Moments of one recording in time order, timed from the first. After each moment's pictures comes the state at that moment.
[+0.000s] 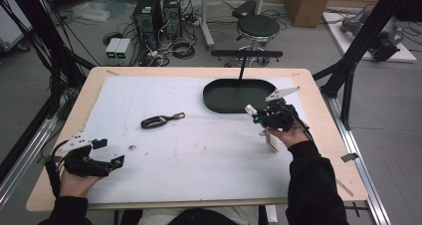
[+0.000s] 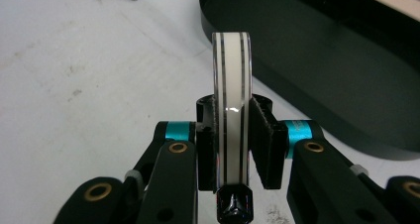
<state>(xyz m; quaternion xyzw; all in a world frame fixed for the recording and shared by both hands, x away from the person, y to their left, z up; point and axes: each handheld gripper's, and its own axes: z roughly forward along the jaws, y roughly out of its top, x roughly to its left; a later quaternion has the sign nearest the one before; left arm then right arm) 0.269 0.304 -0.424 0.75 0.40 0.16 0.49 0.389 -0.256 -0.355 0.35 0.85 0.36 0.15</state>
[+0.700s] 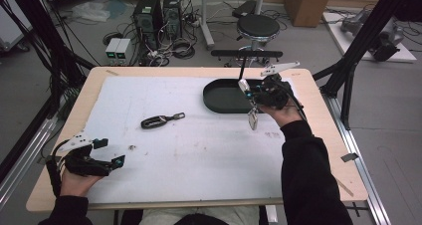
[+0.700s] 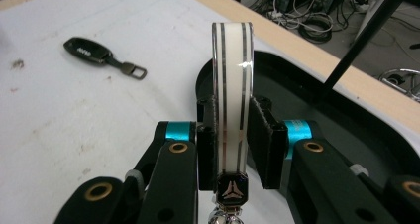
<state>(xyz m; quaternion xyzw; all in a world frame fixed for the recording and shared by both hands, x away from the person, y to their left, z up) 0.271 0.304 -0.424 0.75 0.40 0.16 0.49 0.415 -0.229 -0.299 0.33 0.83 0.41 0.18</state>
